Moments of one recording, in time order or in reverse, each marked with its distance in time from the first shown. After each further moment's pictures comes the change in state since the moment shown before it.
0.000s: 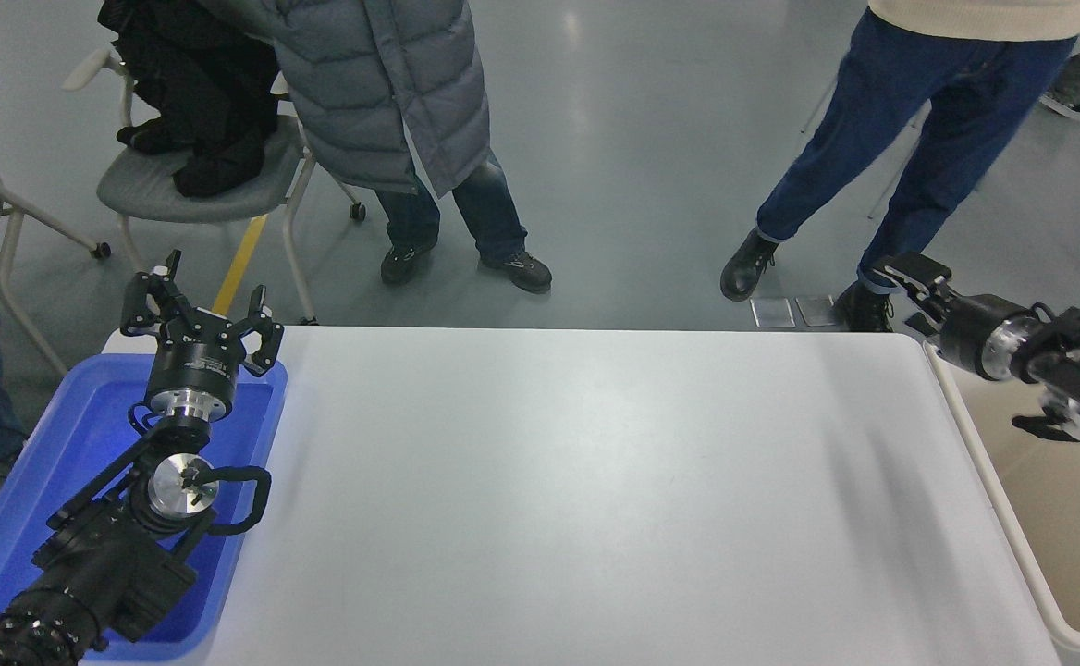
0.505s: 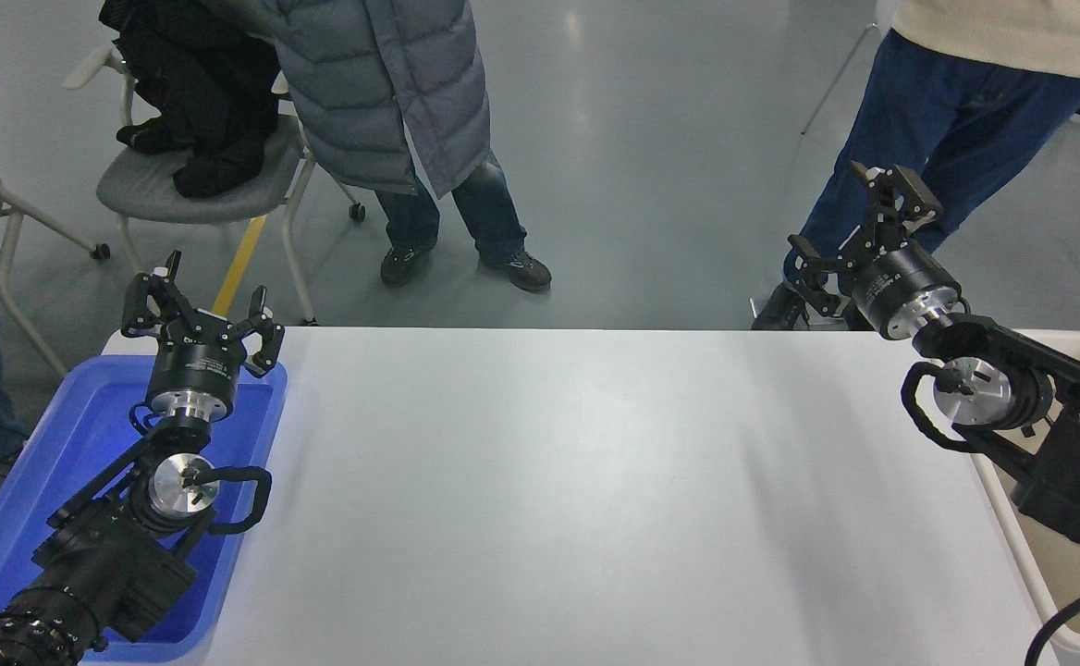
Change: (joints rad) left arm 0.000 0.000 0.000 0.000 0.000 0.000 0.000; right arm -0.227 0.035 0.457 0.201 0.273 0.084 0.015
